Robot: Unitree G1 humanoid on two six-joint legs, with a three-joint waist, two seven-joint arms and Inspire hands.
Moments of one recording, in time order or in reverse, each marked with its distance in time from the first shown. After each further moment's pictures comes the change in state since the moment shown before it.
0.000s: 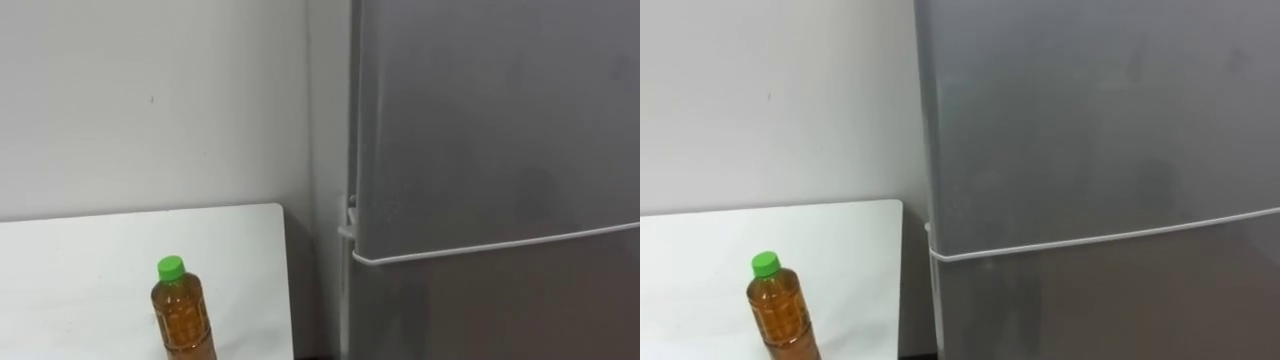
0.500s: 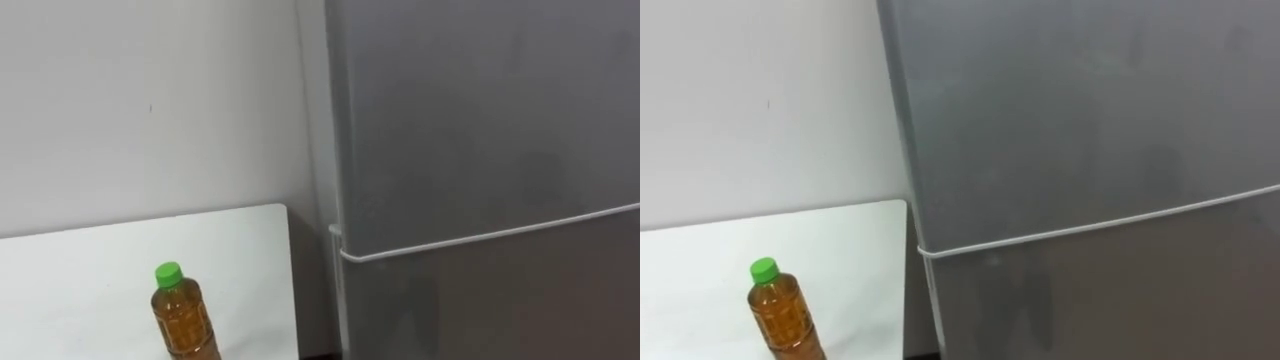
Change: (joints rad) left arm -0.052 0.027 0.076 -0.595 -0.117 -0.115 0.118; right arm 0.029 -0.012 -0.095 -0.007 -0.030 -0.045 0.009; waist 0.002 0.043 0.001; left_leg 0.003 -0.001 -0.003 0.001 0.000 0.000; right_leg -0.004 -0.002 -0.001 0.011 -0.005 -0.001
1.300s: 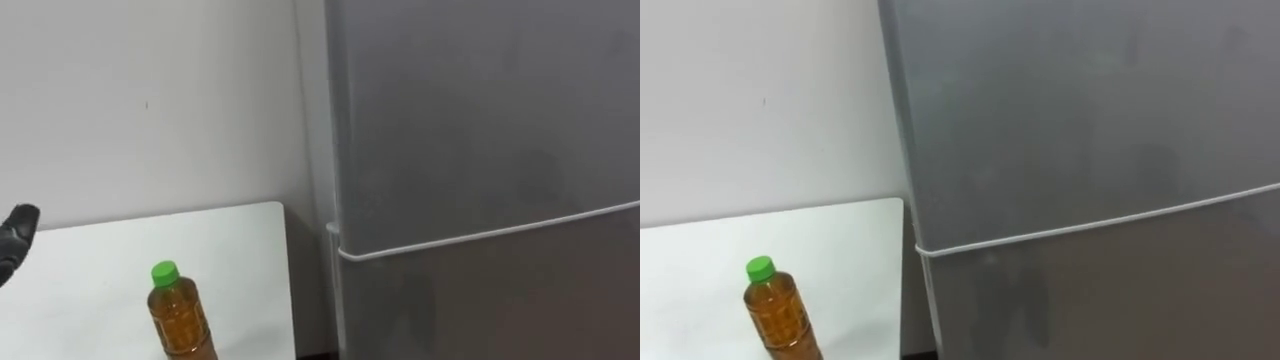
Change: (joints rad) left arm -0.186 0.039 0.028 -0.814 -0.050 -0.008 0.024; right arm -0.010 0.021 -0.011 -0.001 0.017 0.023 -0.012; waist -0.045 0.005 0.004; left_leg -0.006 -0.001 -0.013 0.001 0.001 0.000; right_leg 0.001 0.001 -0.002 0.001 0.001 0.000
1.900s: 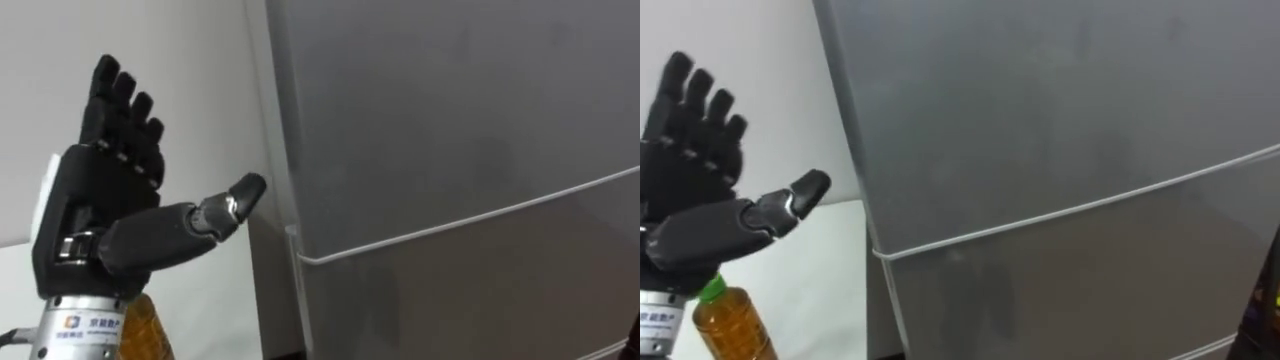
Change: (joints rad) left arm -0.150 -0.011 -0.288 -0.020 -0.246 0.088 -0.364; right arm -0.065 0.000 0.077 0.029 0.007 0.008 -0.013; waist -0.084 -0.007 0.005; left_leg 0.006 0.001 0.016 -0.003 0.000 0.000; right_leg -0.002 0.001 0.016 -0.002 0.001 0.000
